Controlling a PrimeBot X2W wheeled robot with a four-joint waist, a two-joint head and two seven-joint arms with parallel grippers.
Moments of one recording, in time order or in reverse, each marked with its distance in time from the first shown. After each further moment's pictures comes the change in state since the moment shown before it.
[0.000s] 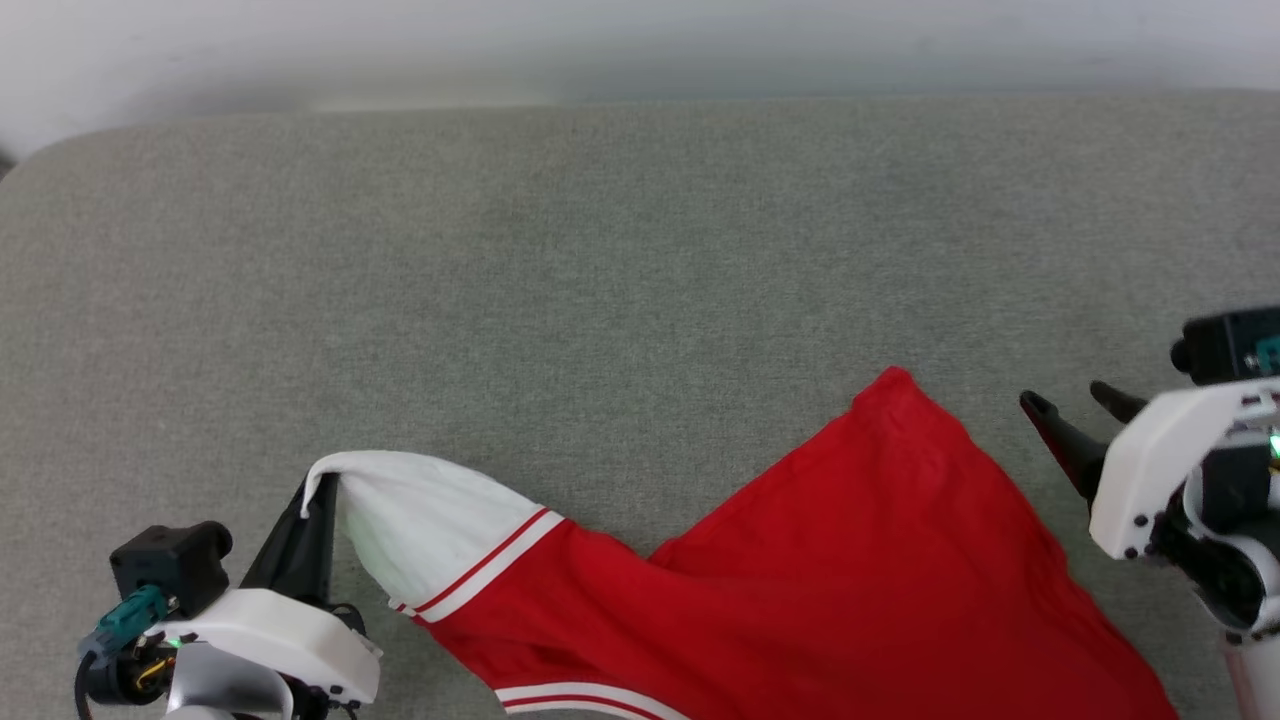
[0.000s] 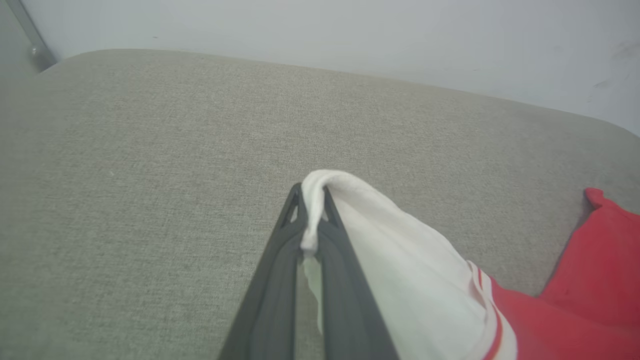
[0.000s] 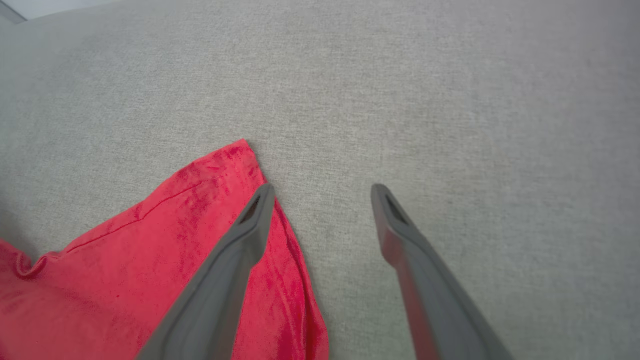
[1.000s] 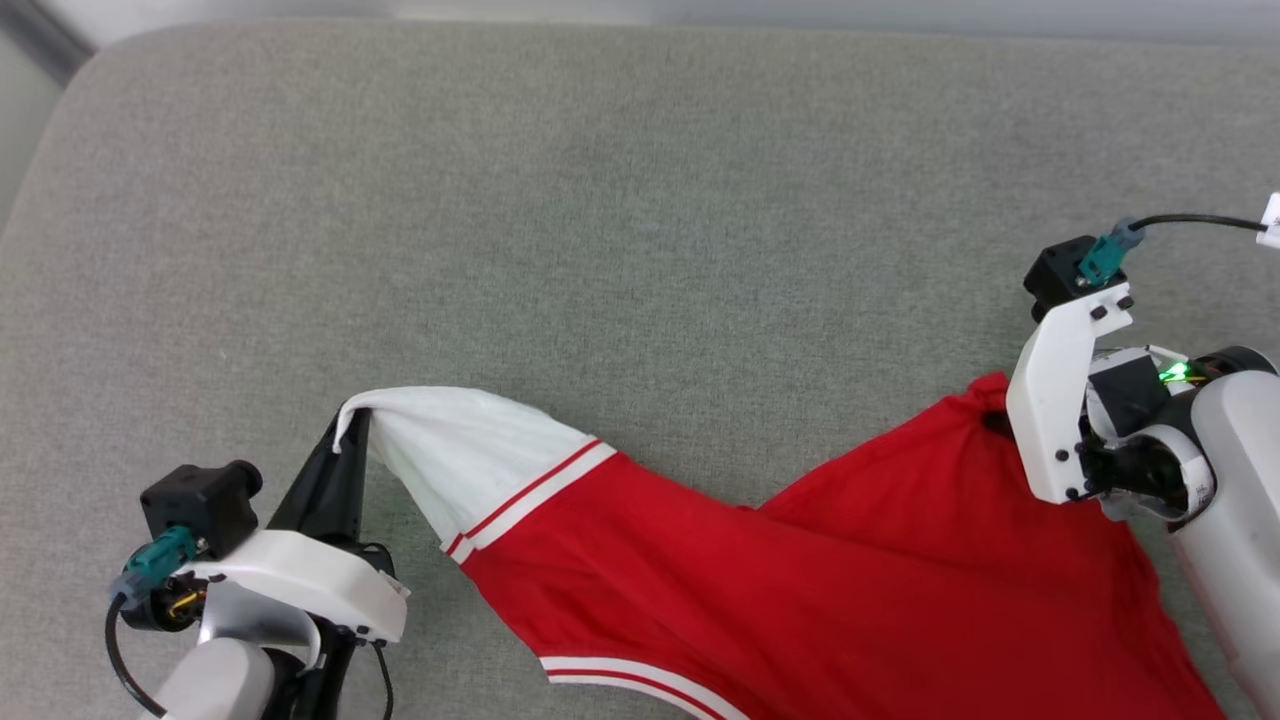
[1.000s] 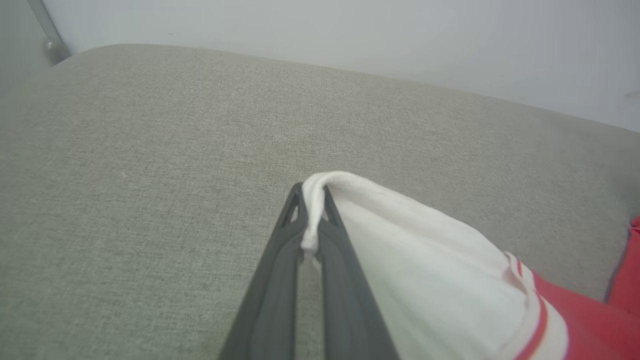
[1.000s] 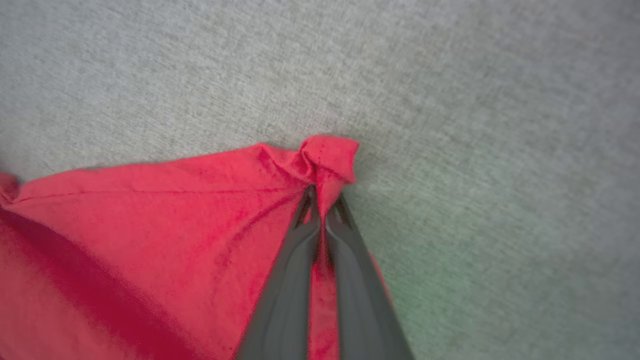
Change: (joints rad) left arm -0.154 -0.049 -0.044 0.116 0.007 -0.064 -0.063; right arm -0.343 -0.088 0.357 0.272 0.120 0.000 0.389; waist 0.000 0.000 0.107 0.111
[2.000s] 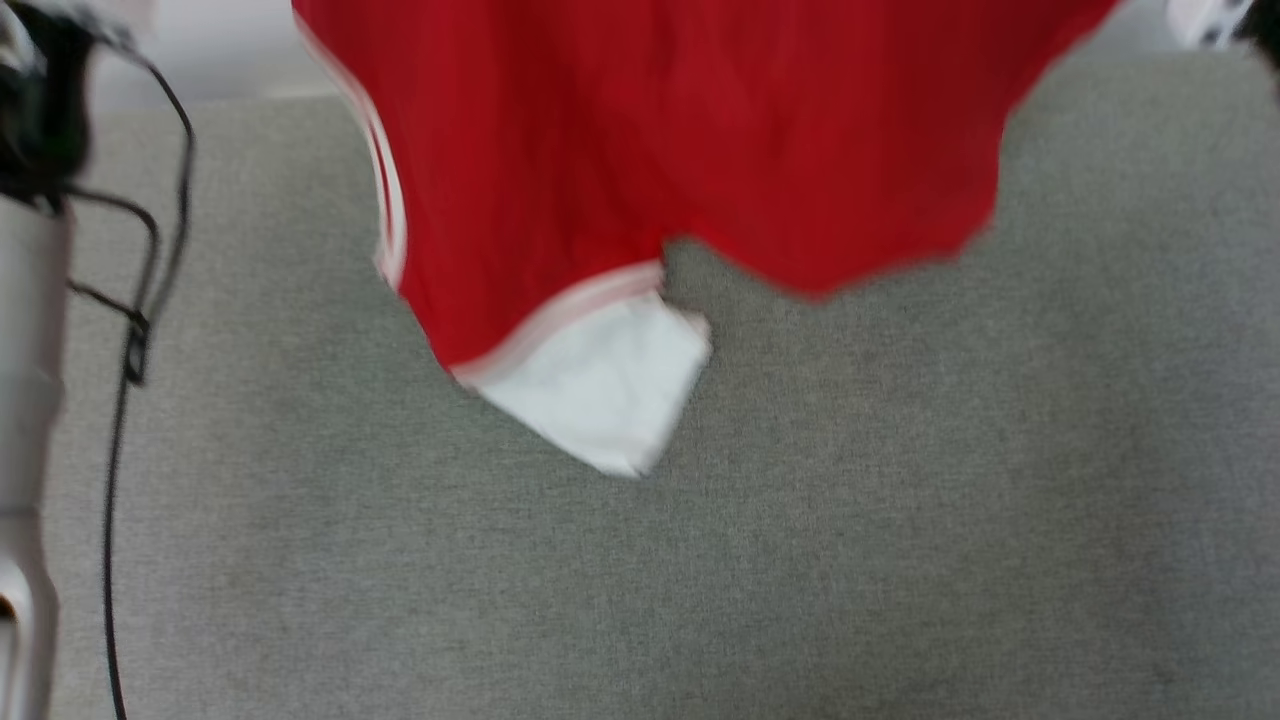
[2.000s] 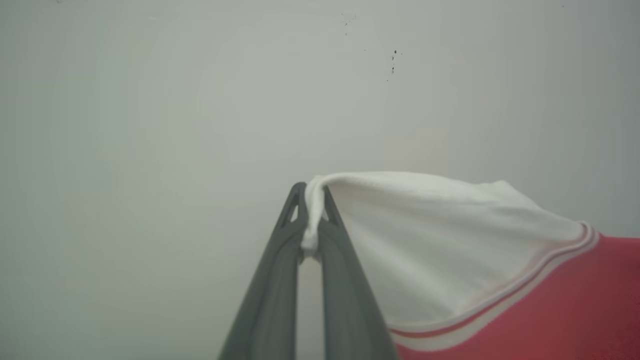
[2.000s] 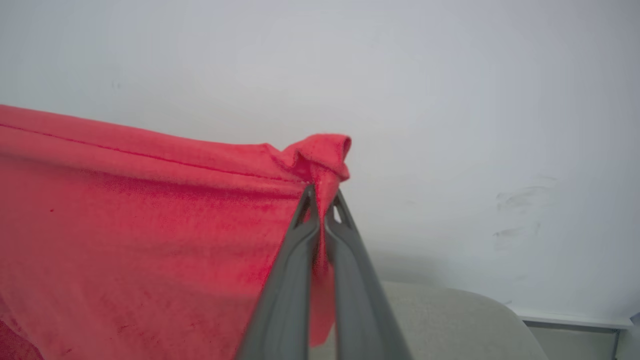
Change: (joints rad) left arm -0.959 0.039 0.067 0.523 0.010 -0.152 0.018; right arm -0.528 0.166 -0.352 0.239 -0.376 0.001 -0.647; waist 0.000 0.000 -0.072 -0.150
